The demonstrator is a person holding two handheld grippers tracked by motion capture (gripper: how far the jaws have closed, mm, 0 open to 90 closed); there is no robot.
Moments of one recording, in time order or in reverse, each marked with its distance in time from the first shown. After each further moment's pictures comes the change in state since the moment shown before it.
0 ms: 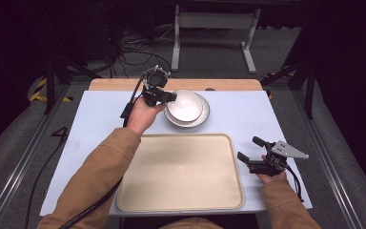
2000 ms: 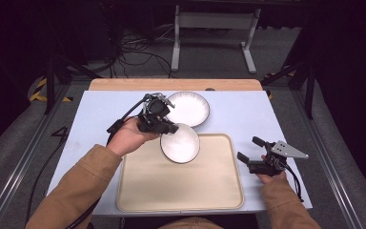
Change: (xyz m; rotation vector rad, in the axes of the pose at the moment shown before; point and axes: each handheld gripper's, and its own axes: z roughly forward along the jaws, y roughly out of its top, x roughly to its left) left arm -0.043 -0.055 -0.030 0.187 -0.188 0.316; right arm 0.000 0.000 0.000 0.003 0.002 -0.004
